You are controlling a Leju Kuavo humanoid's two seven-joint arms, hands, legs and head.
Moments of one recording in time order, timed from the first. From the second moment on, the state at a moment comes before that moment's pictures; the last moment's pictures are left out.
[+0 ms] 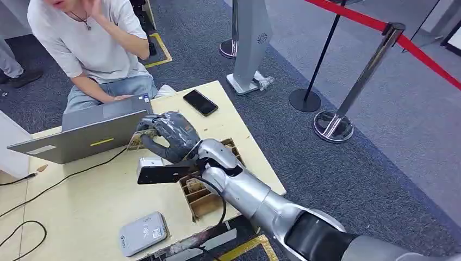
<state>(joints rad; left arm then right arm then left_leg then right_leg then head) -0.13 -0.21 0.97 -0.19 -1.12 0.48 -0.08 -0.52 0.01 0.49 -1.22 0.62 -0.09 -0.35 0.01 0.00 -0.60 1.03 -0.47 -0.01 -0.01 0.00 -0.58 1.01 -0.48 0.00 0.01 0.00</state>
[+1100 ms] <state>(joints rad) -0.13 -0.23 0.94 -0.19 -1.13 0.52 -0.07 -0.57 0.06 0.77 -0.85 0.45 0.21 -0.24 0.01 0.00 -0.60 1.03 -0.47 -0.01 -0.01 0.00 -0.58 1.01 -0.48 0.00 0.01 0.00</state>
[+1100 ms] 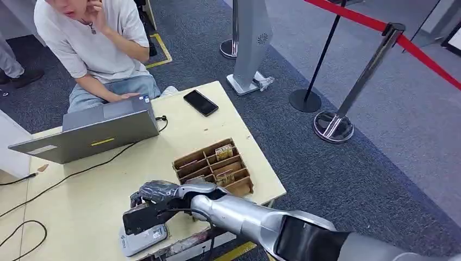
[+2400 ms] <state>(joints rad) -0.16 -0.24 0.94 -0.19 -1.08 0.51 0.04 -0.63 0.16 0.97 -0.68 0.68 0.02 -0.05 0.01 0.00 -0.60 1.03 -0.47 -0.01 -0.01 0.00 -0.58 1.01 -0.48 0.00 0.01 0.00</state>
